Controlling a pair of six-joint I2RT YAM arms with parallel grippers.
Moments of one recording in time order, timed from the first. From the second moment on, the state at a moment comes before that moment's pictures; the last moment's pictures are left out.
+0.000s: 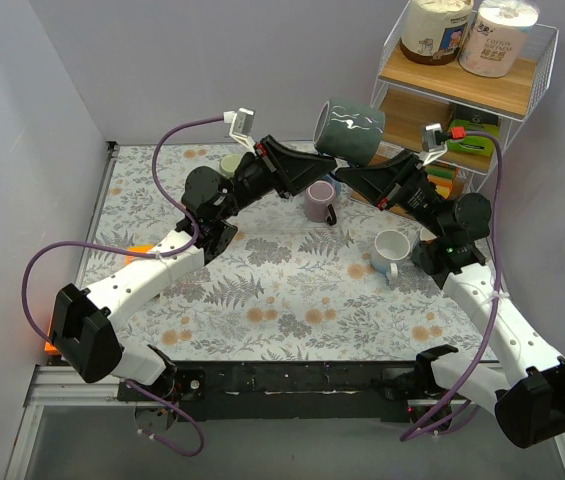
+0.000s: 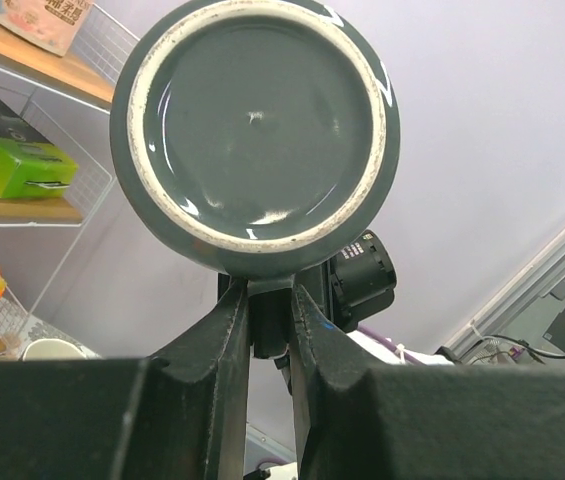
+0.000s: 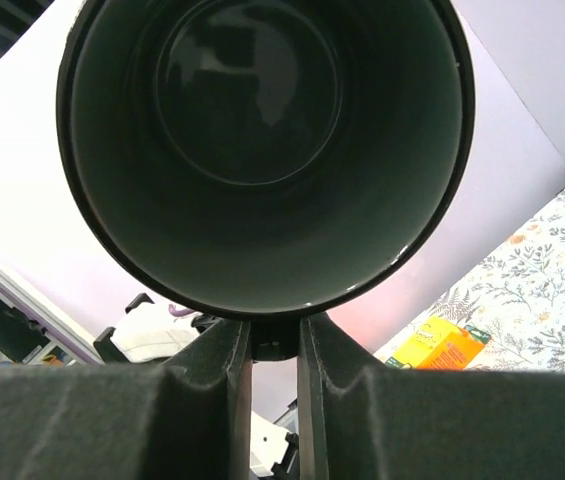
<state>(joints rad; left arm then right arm) -0.72 1.41 1.20 0.76 0.46 -1.01 0.35 1.03 0.89 0.72 -0.65 1.20</state>
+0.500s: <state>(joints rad) -0.72 1.35 1.17 0.57 0.34 -0.94 0.35 1.07 0.91 0.63 -0.63 1.20</state>
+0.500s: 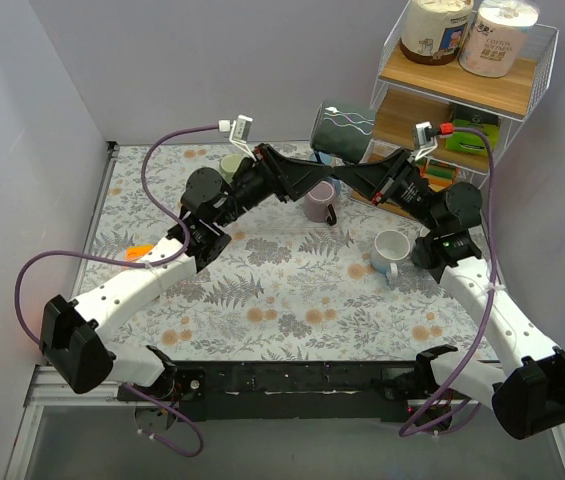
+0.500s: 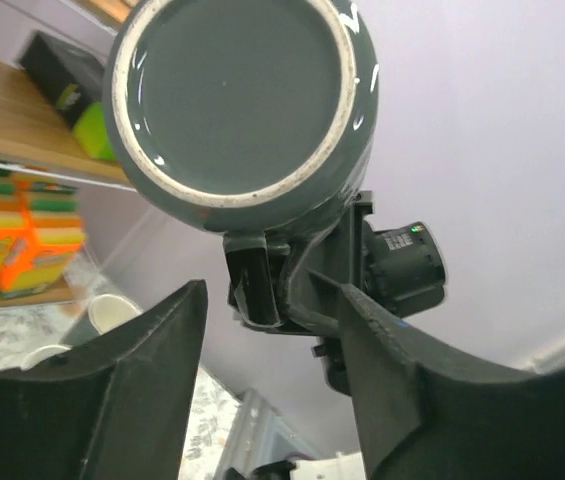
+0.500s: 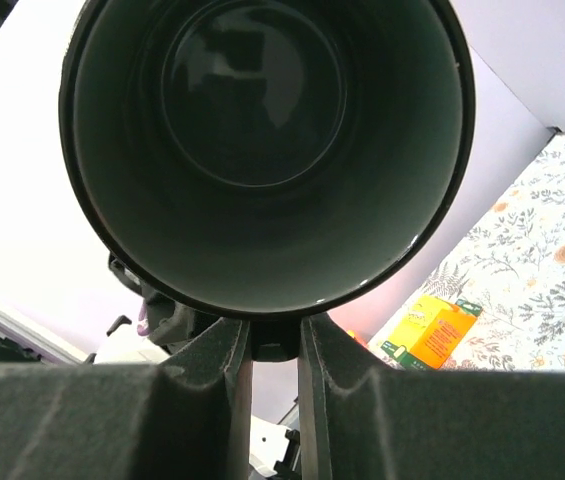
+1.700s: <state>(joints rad) -0.72 1.23 1.15 -0.23 -0.45 -0.73 0.43 1.16 0.98 -0.64 -0.26 0.46</state>
